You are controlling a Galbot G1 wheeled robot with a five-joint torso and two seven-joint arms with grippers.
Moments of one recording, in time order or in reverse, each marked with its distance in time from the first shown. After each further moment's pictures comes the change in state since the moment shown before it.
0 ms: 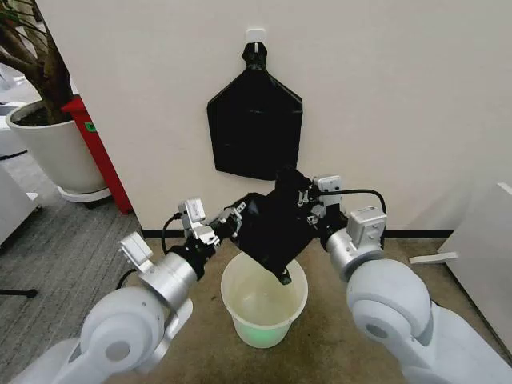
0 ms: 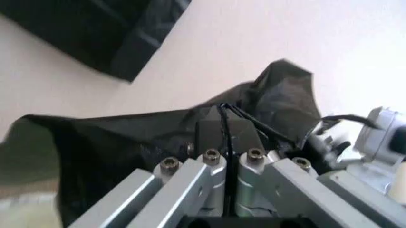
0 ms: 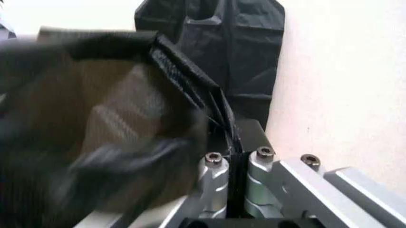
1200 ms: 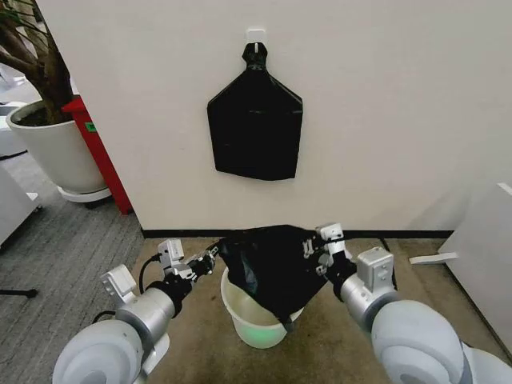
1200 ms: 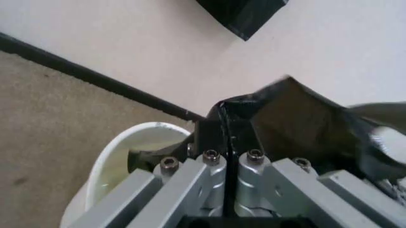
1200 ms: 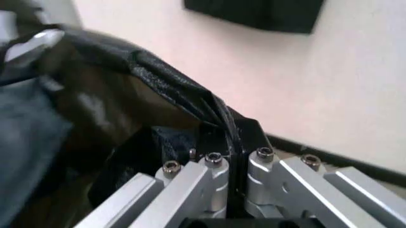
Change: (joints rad) left arm 0.301 -0.022 -0.229 0.003 0.009 0.140 -0.140; right arm -0.201 -0.153 -0.049 0.065 0.144 -0.002 -0.003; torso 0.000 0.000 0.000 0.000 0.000
